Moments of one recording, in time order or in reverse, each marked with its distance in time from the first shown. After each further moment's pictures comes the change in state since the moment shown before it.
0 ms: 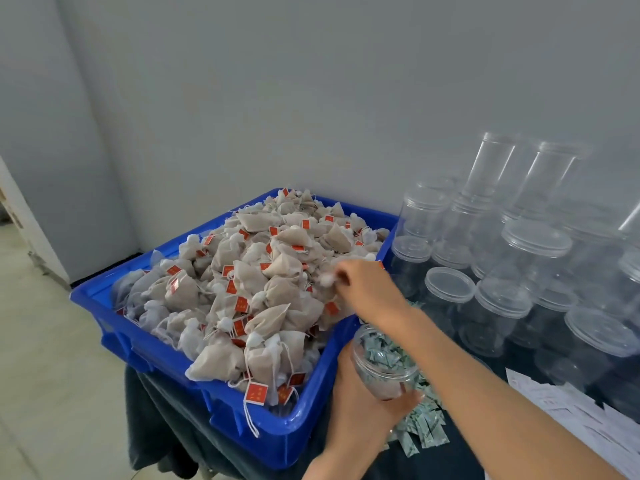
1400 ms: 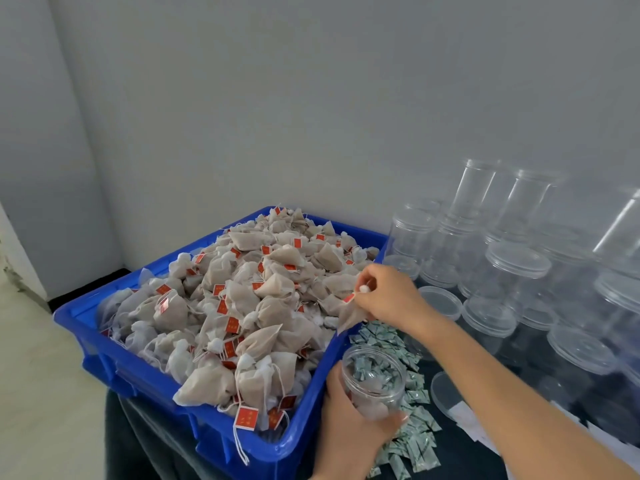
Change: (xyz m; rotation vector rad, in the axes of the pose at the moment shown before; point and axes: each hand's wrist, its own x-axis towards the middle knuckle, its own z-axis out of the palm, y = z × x) left_hand 0.015 0.004 0.020 0.253 -0.069 -0.012; right_hand -0.008 0.007 -0.045 0.211 -0.013 0.242
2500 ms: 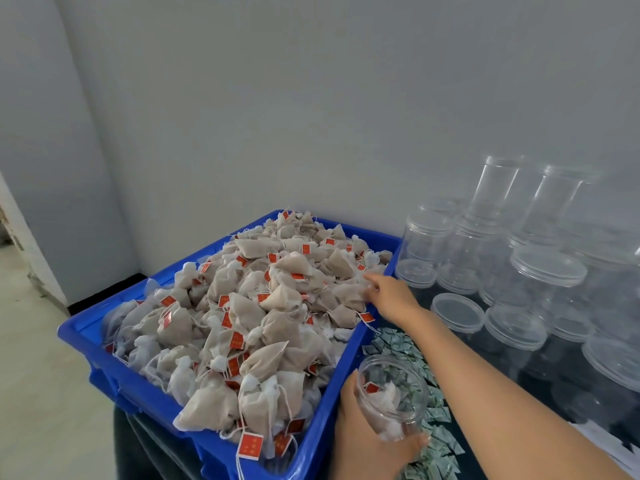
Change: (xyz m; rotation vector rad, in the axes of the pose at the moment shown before) left_hand 0.004 -0.025 -0.013 -0.151 0.007 -0.091; right_hand 0.082 0.070 0.042 -0.131 -0.021 0.109
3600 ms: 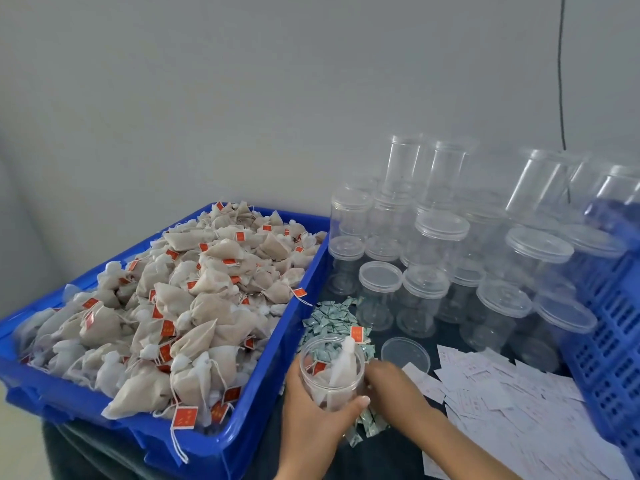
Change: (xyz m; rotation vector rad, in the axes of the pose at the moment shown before) left_hand -0.037 0.008 0.011 -0.234 0.010 0.124; right_hand -0.172 0.104 0.040 -0.296 -0.102 -0.045
